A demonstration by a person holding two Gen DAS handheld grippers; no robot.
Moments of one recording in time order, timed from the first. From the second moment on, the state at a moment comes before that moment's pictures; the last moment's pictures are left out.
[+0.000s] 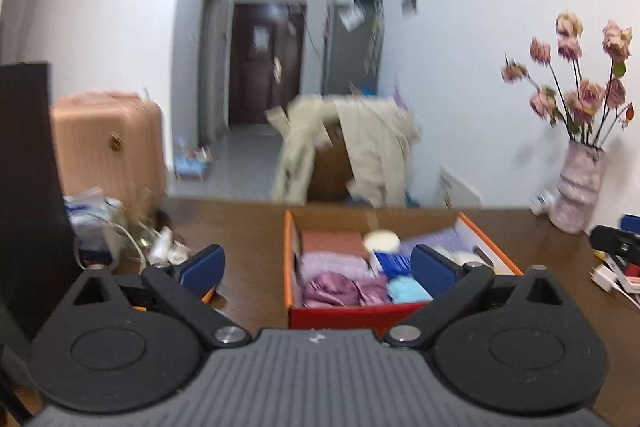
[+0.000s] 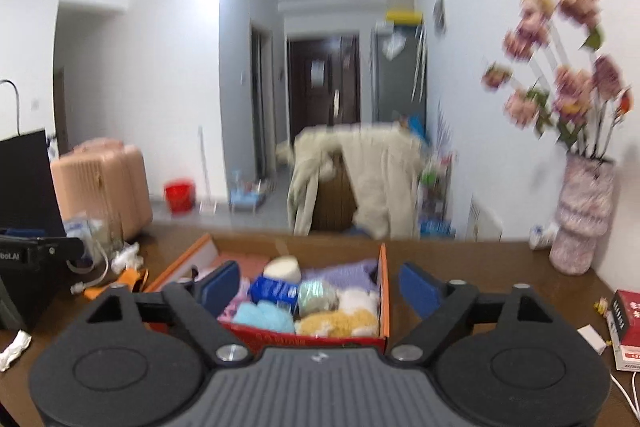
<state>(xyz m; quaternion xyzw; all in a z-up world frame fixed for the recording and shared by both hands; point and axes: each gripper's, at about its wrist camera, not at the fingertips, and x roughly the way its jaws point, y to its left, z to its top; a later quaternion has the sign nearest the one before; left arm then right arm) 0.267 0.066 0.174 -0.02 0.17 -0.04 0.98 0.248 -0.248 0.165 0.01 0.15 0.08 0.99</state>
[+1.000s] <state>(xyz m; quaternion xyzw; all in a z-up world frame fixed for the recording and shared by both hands) 0.051 0.056 0.056 0.02 0.12 -0.02 0.99 0.033 -0.187 0.026 0.02 0.14 0.09 0.99</state>
